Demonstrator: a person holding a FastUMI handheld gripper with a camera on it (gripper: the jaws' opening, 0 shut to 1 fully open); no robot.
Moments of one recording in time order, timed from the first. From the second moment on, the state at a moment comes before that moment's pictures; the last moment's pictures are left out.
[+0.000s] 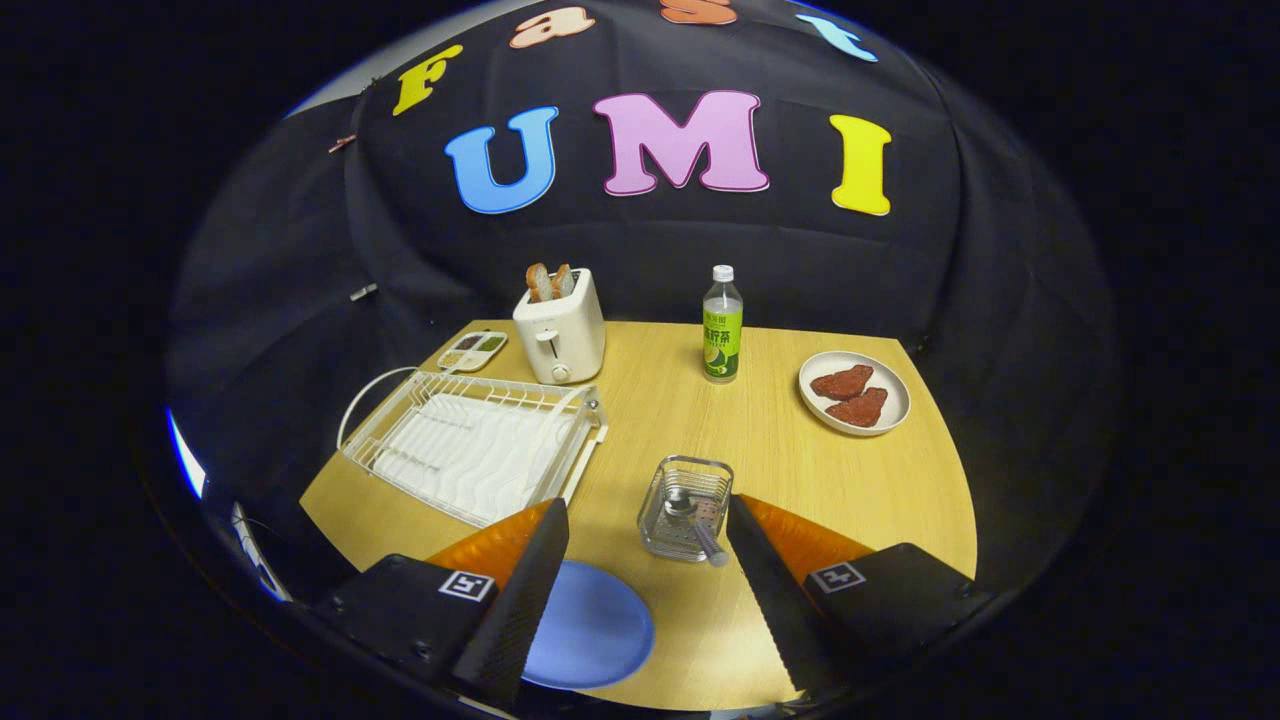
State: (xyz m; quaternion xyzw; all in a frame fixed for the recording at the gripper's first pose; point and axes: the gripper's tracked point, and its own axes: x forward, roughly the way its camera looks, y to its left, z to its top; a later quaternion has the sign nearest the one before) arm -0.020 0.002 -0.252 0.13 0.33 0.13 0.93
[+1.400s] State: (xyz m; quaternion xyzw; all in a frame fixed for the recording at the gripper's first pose) arm -0.027 -0.023 -0.269 0.15 0.39 0.07 0.91
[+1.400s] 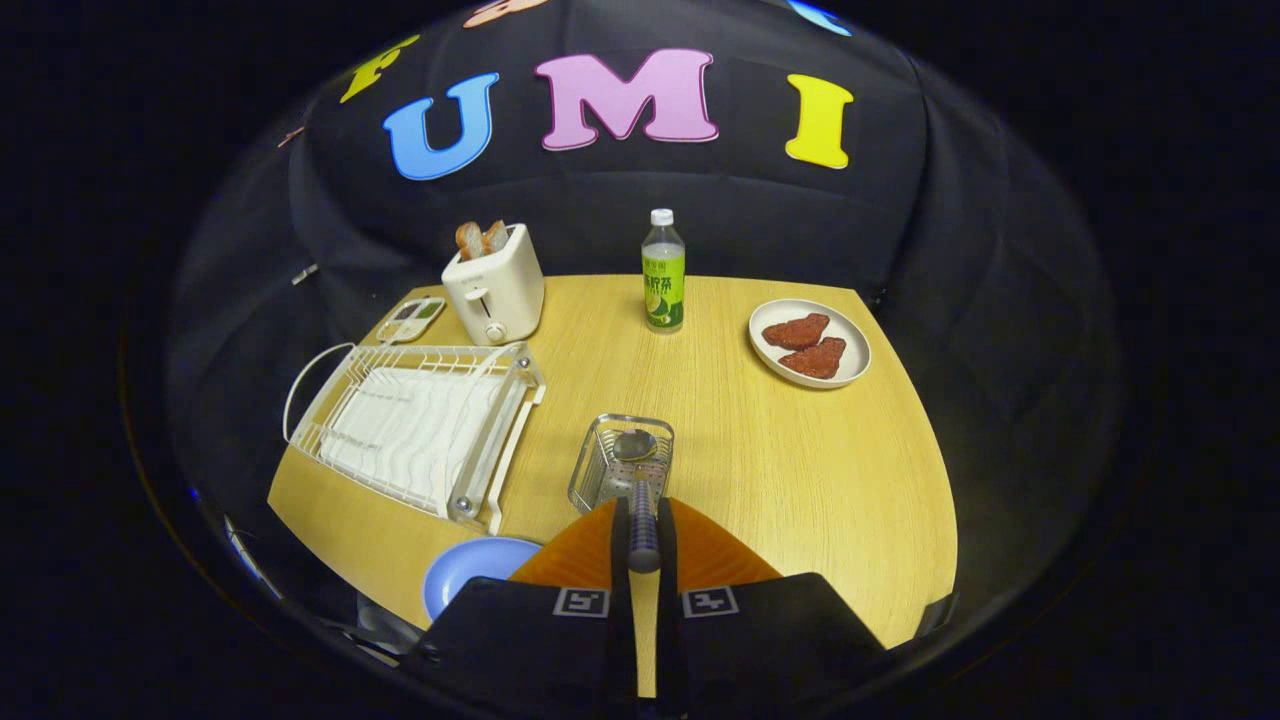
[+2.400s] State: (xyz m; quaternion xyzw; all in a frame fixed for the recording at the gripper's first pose) arm -0.151 0.102 -0.308 0.10 0.43 0.25 0.86
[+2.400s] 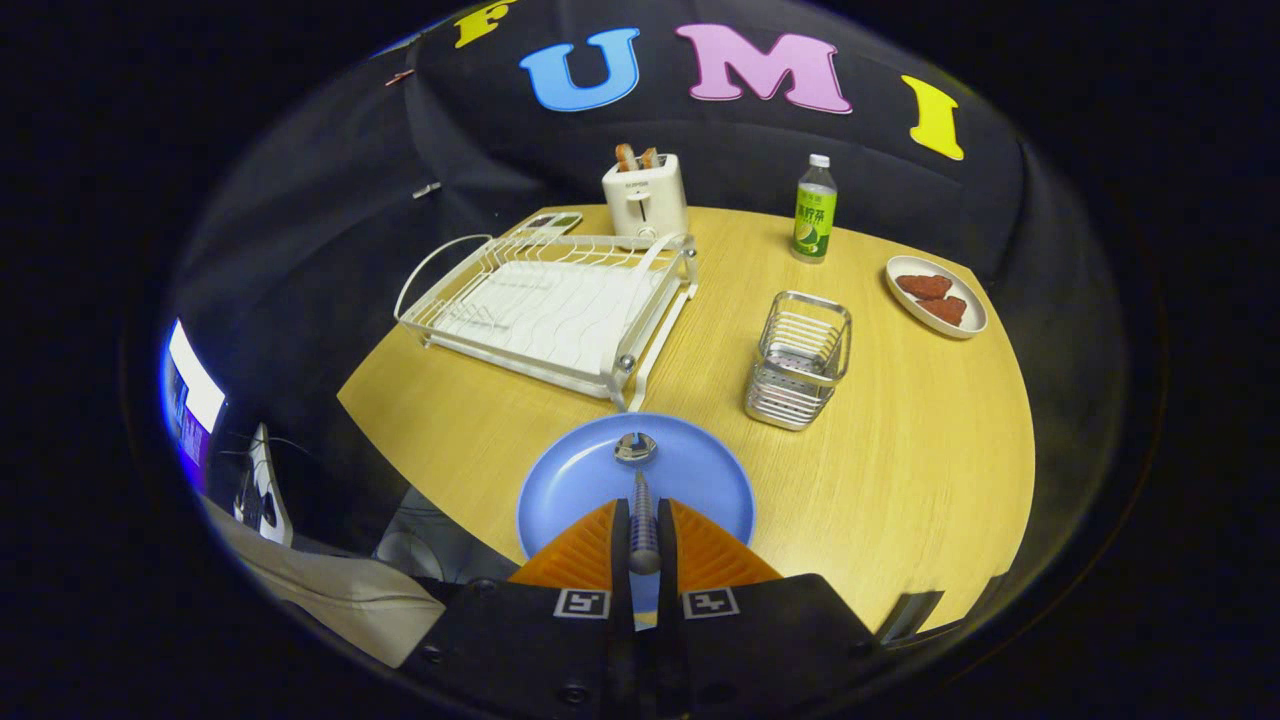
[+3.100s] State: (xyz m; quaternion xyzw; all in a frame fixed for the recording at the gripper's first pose) arm -0.187 0.097 -0.398 0.06 0.52 0.23 0.82
